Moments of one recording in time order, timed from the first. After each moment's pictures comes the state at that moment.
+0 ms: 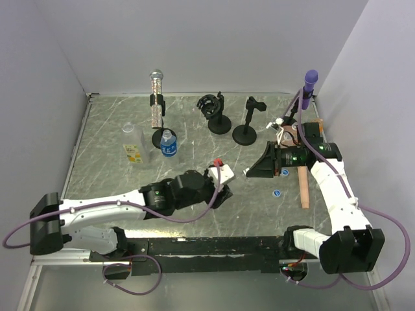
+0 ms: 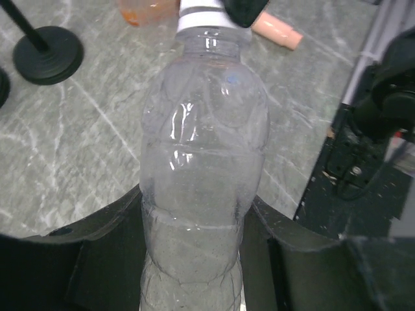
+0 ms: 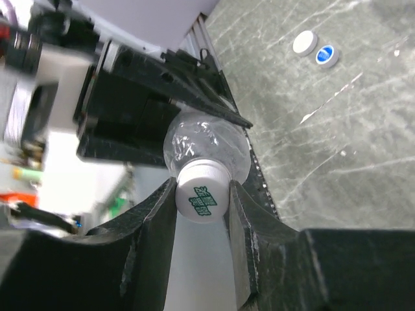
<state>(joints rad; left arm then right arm) -1.26 1.25 0.91 -0.01 -0.20 -0.07 0.02 1.13 1.05 -0.99 -1.33 -0.16</state>
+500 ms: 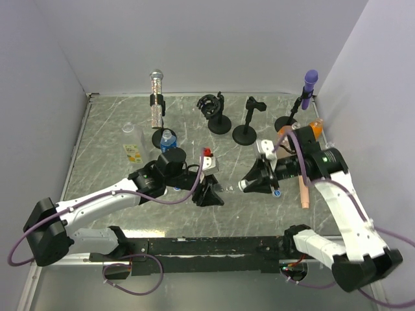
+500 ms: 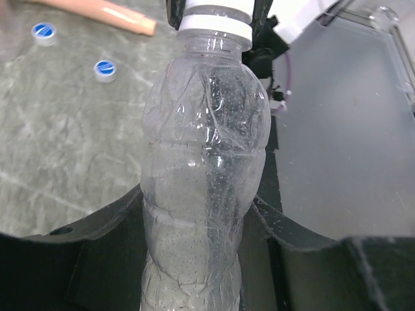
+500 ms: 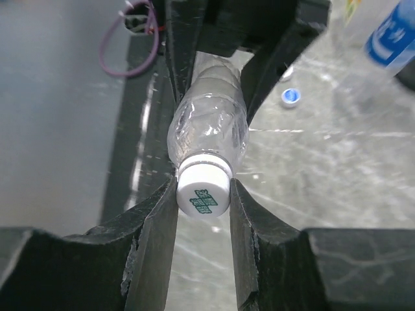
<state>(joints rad) -0.92 1.20 0.85 0.02 0.70 -0.06 0.29 1.03 1.21 -1.23 -1.16 -0.93</state>
